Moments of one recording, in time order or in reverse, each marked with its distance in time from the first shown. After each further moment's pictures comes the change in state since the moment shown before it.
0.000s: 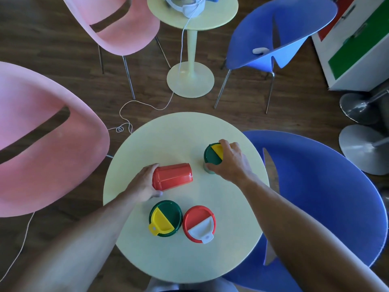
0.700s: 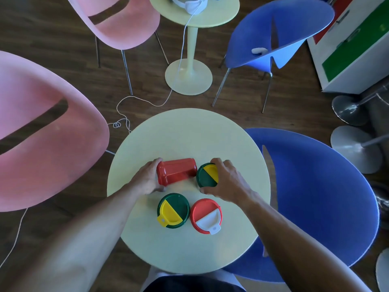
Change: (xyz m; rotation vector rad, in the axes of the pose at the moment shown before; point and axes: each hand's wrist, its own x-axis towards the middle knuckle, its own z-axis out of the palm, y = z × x) left_hand 0.003 -0.012 -0.003 -0.040 -0.047 -0.013; right_hand -0.060 -0.016 0.026 0.011 -0.177 -0.088
